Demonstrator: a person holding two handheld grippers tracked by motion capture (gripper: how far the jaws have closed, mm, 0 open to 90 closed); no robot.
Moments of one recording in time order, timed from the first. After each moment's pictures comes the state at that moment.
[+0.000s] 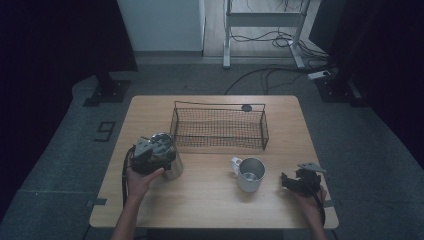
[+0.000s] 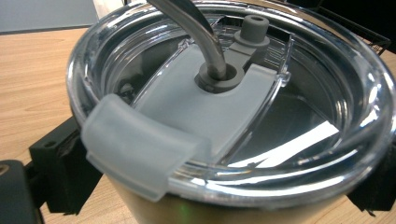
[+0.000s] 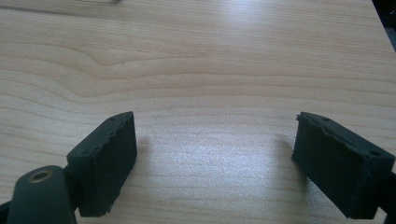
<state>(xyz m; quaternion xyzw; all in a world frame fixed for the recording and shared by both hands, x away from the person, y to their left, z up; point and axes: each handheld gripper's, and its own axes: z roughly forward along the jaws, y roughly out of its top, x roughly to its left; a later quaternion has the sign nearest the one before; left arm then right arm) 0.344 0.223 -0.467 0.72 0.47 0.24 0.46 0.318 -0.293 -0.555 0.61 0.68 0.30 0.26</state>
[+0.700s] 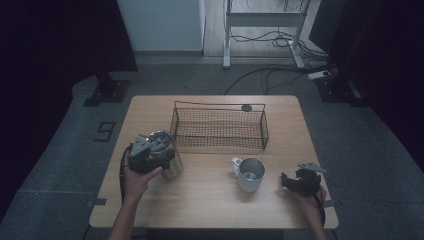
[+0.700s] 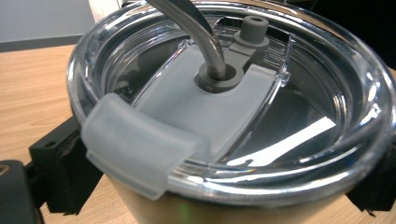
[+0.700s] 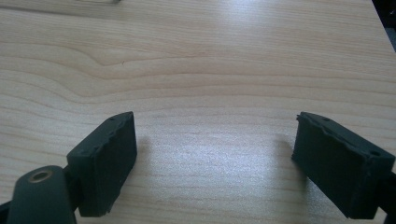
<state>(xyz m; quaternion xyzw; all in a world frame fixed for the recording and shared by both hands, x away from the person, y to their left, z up) 0.336 0.223 -0.447 0.72 0.45 0.24 0.47 0.318 -0.294 -0.555 0.61 0.68 0.31 0.26</state>
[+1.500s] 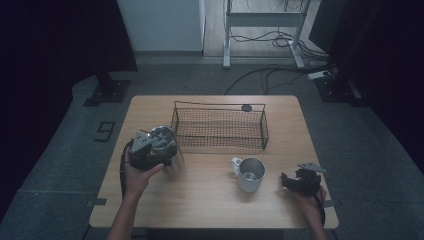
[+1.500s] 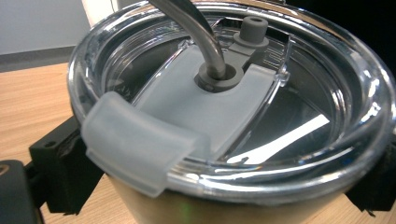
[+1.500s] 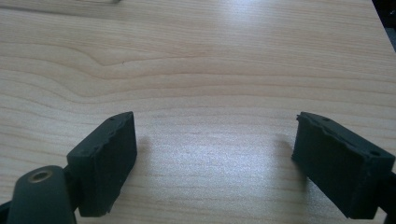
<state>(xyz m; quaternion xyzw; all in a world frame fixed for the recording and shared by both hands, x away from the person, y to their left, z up) 0.337 0.215 -0.427 0.72 0.44 0.24 0.47 0.318 -0.293 -0.555 0.61 0.68 0.30 0.26</state>
